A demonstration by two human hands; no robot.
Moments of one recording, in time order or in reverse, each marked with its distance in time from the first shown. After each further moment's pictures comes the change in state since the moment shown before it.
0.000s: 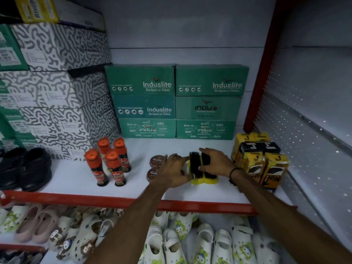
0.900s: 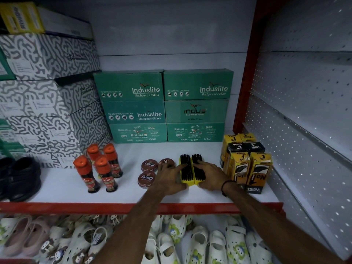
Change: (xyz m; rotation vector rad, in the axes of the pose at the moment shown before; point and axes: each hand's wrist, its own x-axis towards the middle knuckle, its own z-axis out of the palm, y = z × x) left_hand -0.002 0.012 0.018 0.019 -0.038 0.035; right_hand -0.024 0.025 0.023 -0.126 -0.038 -0.078
